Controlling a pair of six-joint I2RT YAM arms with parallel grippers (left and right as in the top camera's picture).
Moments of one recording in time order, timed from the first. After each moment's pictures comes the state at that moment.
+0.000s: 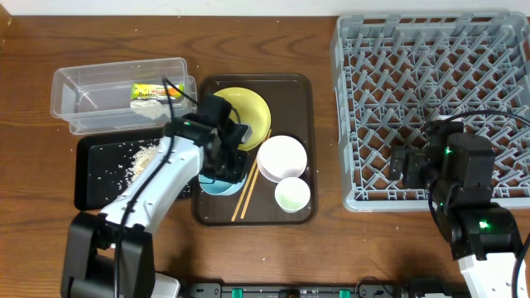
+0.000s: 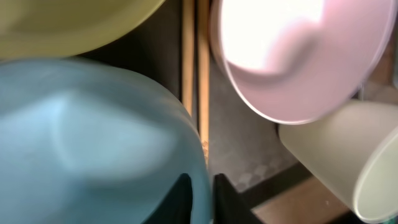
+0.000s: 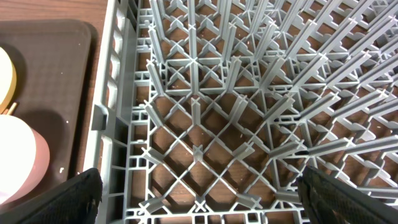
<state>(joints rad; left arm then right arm) -0.33 1.60 1.05 -0.89 0.31 -0.06 0.06 0.89 0.82 -0.68 0.05 0.08</state>
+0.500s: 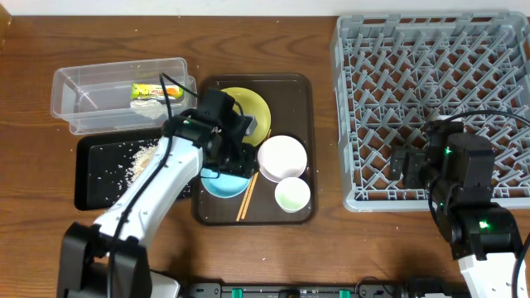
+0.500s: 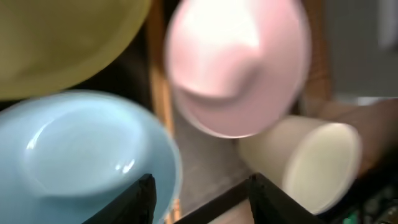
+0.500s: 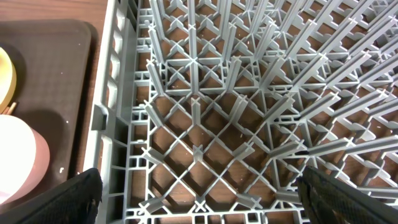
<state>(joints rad) -0.34 1.55 1.10 -0.88 0.41 -0.09 0.06 0.89 0.82 -0.68 0.05 0.08</state>
